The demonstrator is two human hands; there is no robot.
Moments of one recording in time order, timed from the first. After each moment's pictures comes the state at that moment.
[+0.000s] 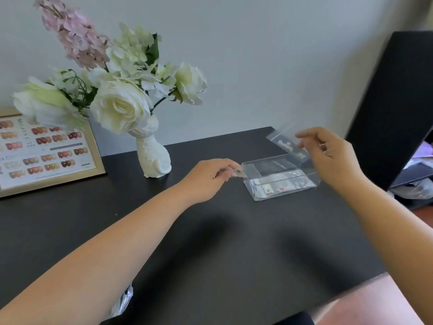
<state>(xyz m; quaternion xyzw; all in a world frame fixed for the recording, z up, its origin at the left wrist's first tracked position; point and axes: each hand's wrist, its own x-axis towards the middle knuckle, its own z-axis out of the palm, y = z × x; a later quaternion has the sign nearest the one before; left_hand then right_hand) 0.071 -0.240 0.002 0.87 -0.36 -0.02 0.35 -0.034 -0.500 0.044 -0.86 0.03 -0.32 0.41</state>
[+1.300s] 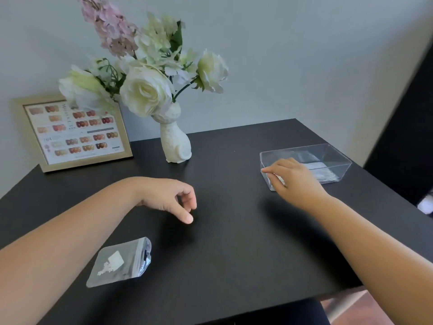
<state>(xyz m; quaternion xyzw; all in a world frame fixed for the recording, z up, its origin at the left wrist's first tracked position) 0.042 -0.124 0.017 0.89 -0.24 -0.35 0.19 -0.005 -0.454 -0.037 -0.94 -0.15 -0.25 0.18</state>
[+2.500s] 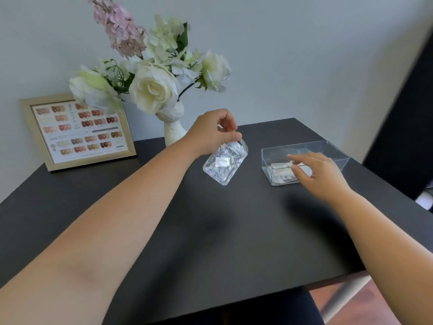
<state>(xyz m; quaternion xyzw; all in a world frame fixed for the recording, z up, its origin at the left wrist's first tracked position) 0.078 -0.217 0.058 0.85 -0.29 0.06 0.44 -0.015 -0.494 -0.041 -0.93 -0.04 -0.25 0.26</state>
